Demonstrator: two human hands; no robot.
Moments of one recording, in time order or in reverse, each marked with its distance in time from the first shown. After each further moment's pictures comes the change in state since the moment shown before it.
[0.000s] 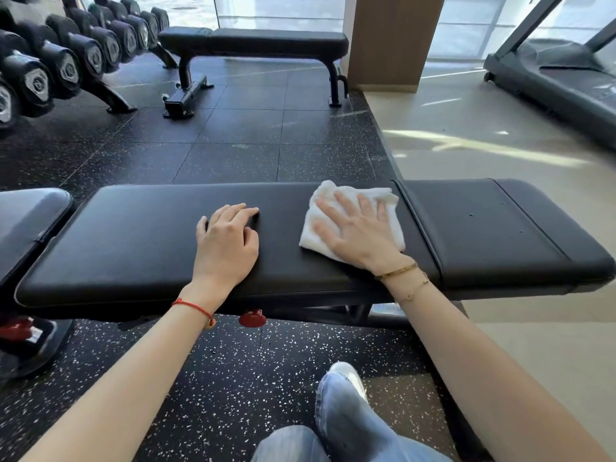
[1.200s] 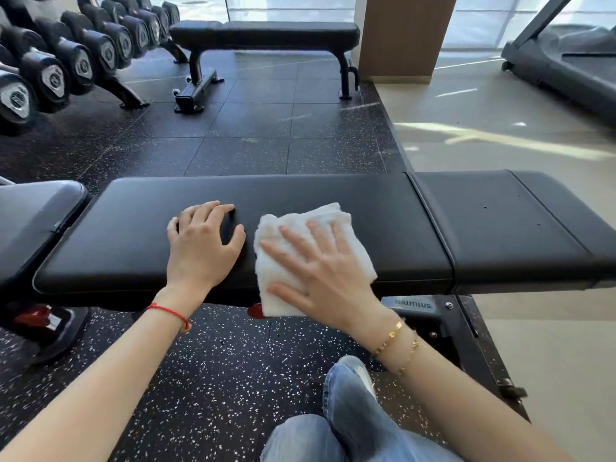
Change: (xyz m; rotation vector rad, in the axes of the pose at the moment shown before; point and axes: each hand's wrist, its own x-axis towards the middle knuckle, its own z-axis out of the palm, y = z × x) left_hand -0.016 -0.031 -0.023 0.156 0.052 -0.069; right_hand -0.066 -0.060 0.024 -0.277 0.065 -0.367
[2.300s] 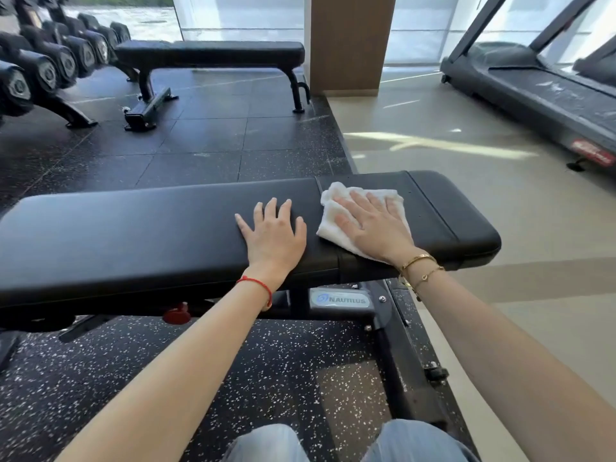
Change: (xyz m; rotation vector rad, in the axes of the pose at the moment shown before) left_hand -0.024 0.236 0.076 -0.057 -0.209 0.077; right_hand -0.074 0.223 0.011 0.258 0.012 0.428
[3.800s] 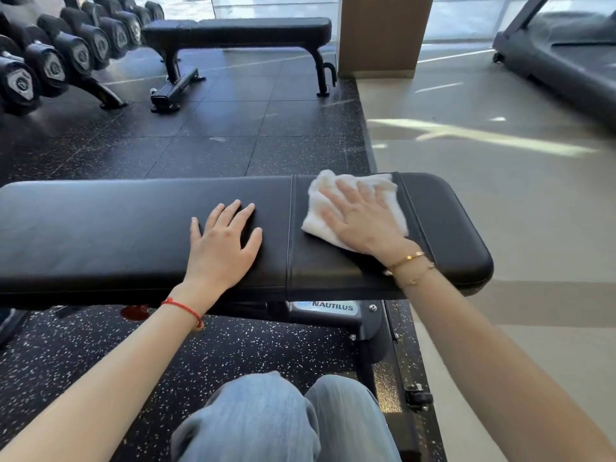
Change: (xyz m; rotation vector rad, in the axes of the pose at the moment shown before) left_hand -0.003 -0.003 0.006 0.095 0.030 -0.045; right_hand 0.037 0.048 -0.016 -0.062 -0.107 -0.139
